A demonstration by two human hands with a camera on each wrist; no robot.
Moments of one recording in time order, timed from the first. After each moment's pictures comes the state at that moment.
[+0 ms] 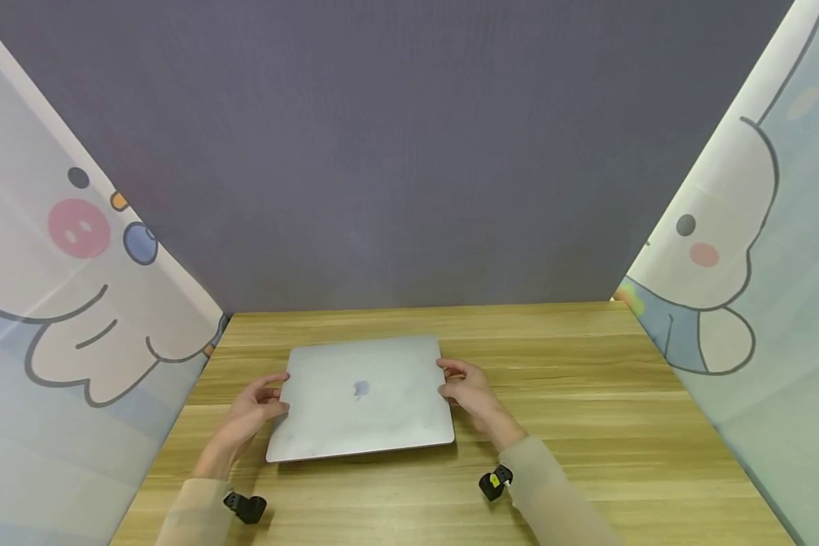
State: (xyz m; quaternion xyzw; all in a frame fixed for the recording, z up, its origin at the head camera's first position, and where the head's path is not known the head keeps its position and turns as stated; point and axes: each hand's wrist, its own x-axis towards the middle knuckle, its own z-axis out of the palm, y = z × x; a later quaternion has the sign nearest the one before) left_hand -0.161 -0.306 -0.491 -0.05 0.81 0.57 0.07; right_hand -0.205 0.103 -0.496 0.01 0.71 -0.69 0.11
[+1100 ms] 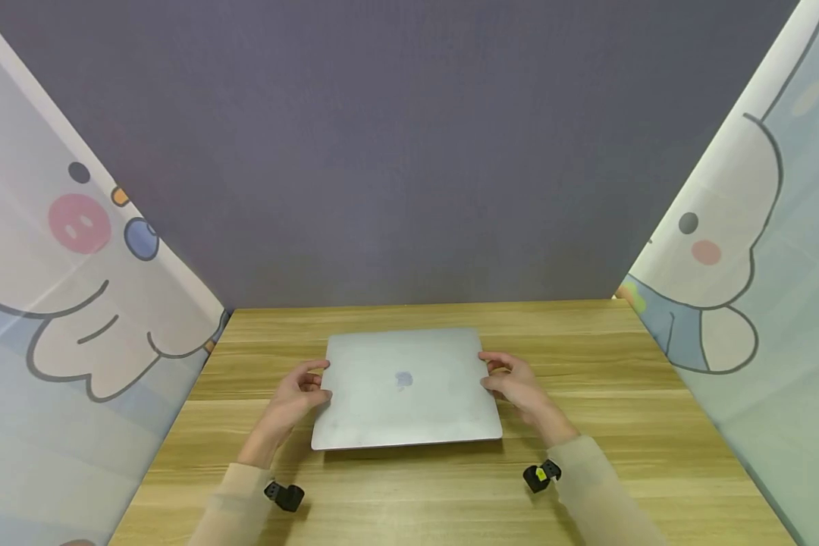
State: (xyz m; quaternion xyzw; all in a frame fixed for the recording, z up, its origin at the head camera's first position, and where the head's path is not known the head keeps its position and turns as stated) left_hand -0.173 -0.234 -0.482 -0.02 0.80 0.59 0.06; right_hand -0.209 0.179 -0.488 0.01 0.73 -0.67 0.12
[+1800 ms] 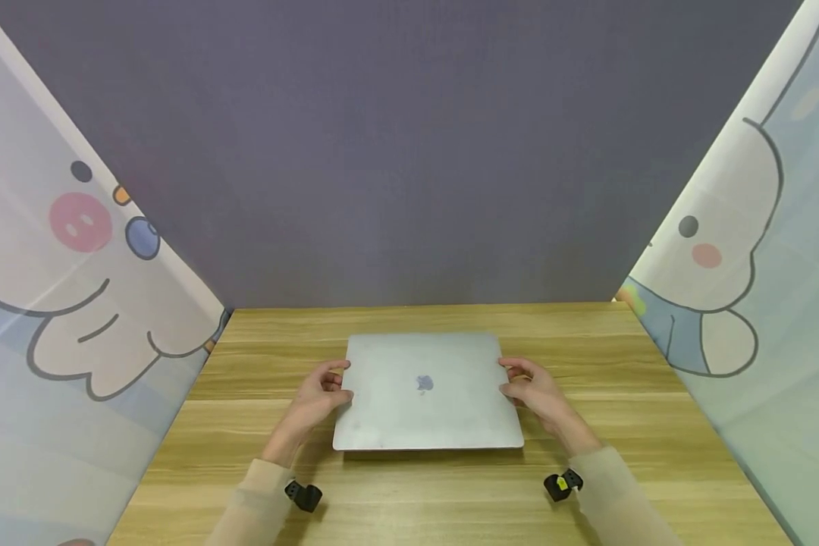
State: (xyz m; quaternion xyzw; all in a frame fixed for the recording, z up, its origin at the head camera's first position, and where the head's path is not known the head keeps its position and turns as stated) left_hand -0.178 -0.200 -0.489 -0.01 0.80 0.60 0.05; right_hand -0.201 0.214 -0.493 0.01 0.75 -0.66 0.11
